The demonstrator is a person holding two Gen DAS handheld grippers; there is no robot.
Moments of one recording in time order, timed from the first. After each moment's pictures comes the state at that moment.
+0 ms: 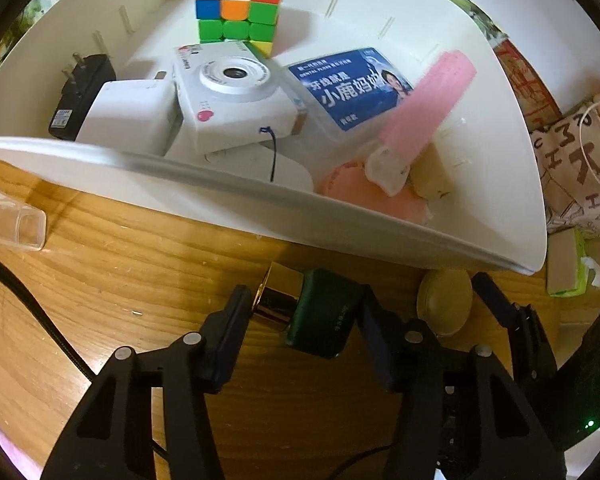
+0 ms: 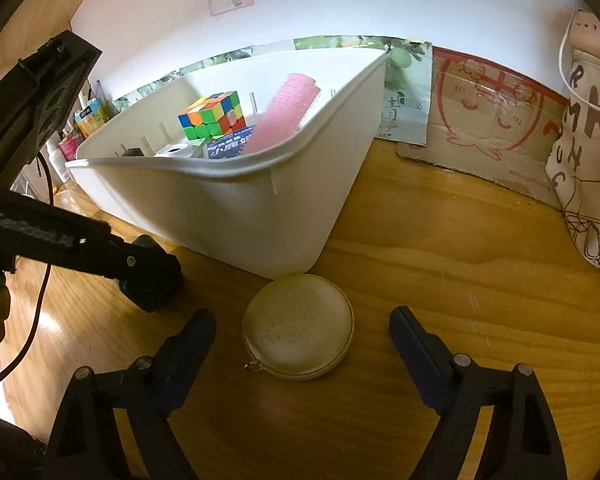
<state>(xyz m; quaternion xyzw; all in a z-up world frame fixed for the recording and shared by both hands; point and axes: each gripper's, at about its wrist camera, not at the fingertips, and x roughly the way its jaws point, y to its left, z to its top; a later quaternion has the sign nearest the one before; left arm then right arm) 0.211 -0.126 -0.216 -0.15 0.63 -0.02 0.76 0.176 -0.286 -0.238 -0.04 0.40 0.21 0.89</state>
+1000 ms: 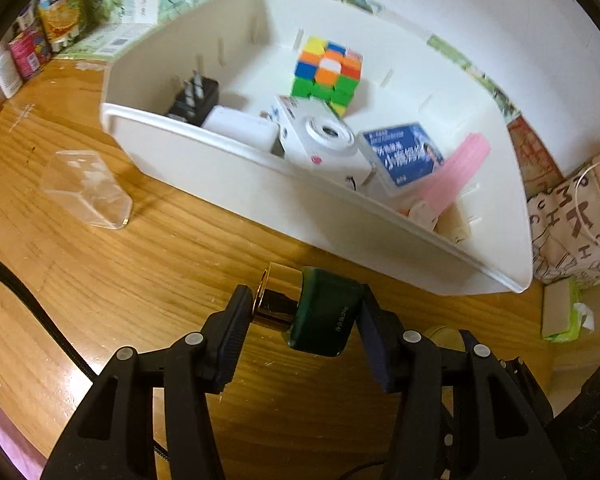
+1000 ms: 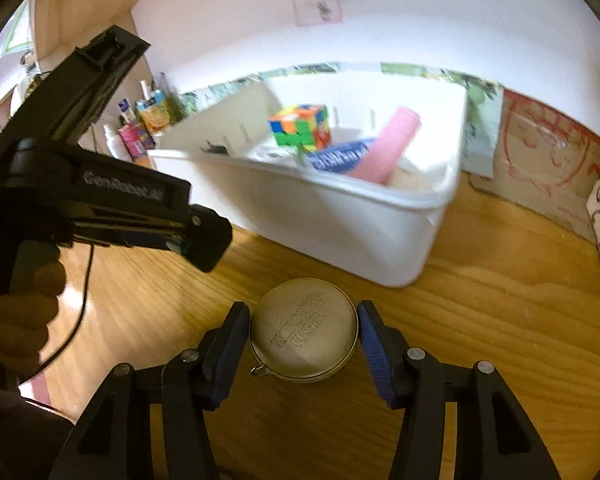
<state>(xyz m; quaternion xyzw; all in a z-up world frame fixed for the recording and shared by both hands) 0.146 -0.059 -0.177 -0.19 0.55 0.05 0.81 0.140 -0.250 -0.211 -0.05 0.38 0.30 0.87</state>
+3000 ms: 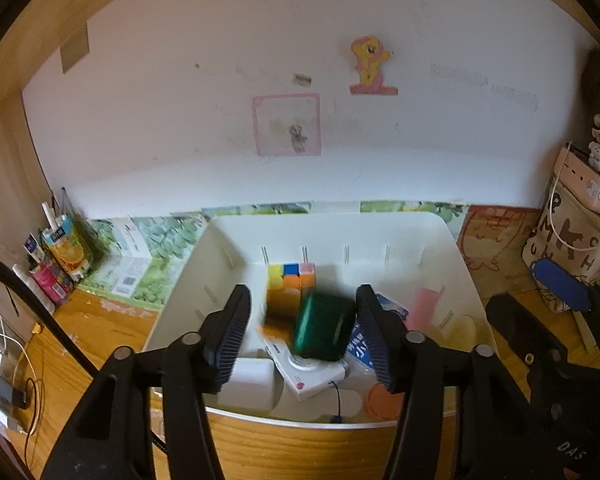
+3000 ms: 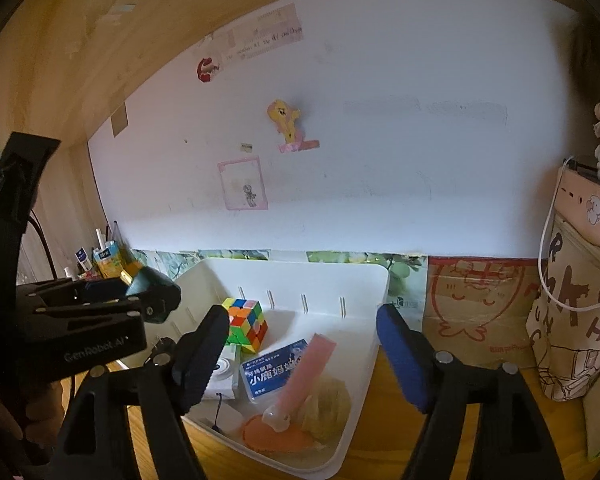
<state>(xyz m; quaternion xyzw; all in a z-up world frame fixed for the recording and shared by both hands) 0.196 -0.103 -0.080 0.03 0.32 0.04 0.95 0.196 -0.278 -0.121 0.02 0.17 0.22 0.96</state>
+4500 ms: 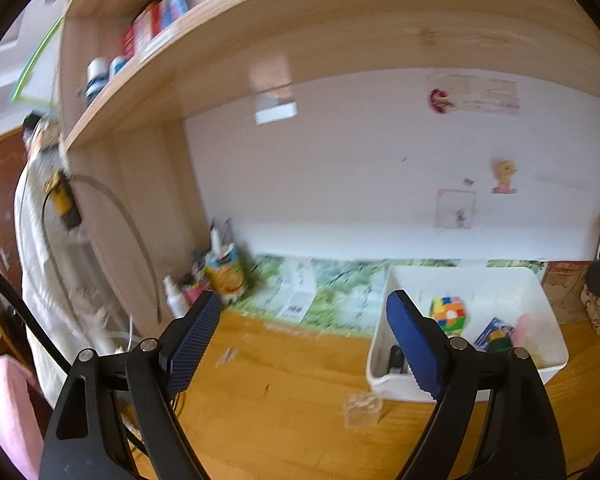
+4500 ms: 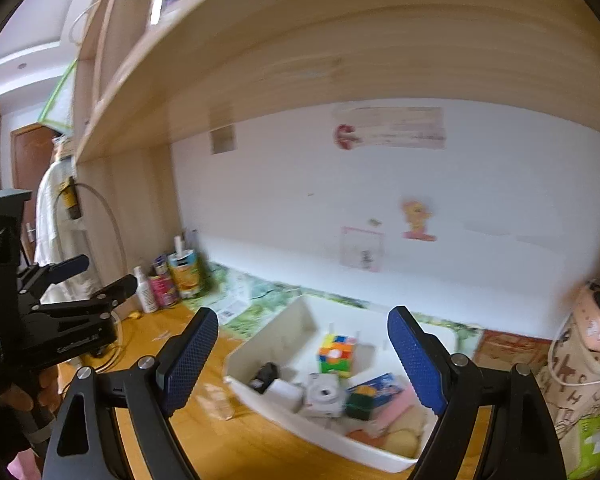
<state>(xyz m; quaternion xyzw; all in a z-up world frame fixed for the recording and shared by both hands) 0.049 0.042 -0.001 0.03 0.22 0.19 0.96 0.084 -0.185 -0.021 -0.06 0.13 0.29 0.95</state>
